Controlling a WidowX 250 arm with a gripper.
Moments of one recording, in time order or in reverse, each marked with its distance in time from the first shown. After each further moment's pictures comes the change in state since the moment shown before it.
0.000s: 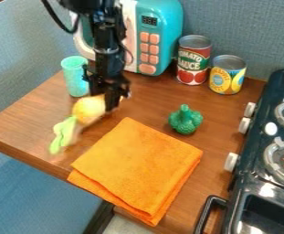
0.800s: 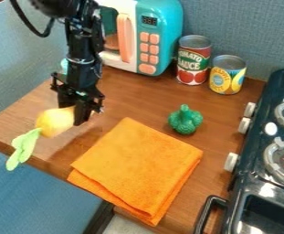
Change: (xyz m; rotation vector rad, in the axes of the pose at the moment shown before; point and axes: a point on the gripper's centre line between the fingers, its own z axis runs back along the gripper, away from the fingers) arm -0.066 0.013 -0.003 0.077 0.133 0.041
